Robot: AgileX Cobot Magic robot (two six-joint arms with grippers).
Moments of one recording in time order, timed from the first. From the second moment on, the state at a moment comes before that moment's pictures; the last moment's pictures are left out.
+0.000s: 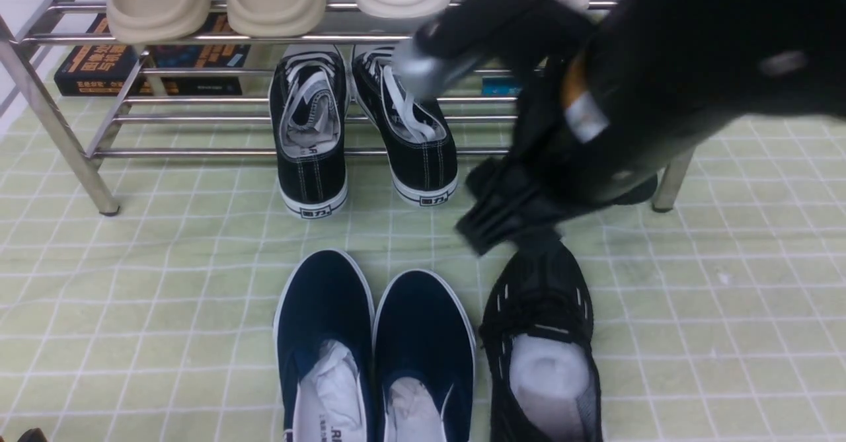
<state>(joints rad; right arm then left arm) 0.97 1.53 -1.62 -0.29 1.23 0.35 0.01 -0.01 0.02 0.17 0.38 -0.27</state>
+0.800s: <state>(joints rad) 0.54 1.58 -1.41 -0.26 0.90 0.57 0.01 -0.01 0.02 0.17 0.38 -0.27</state>
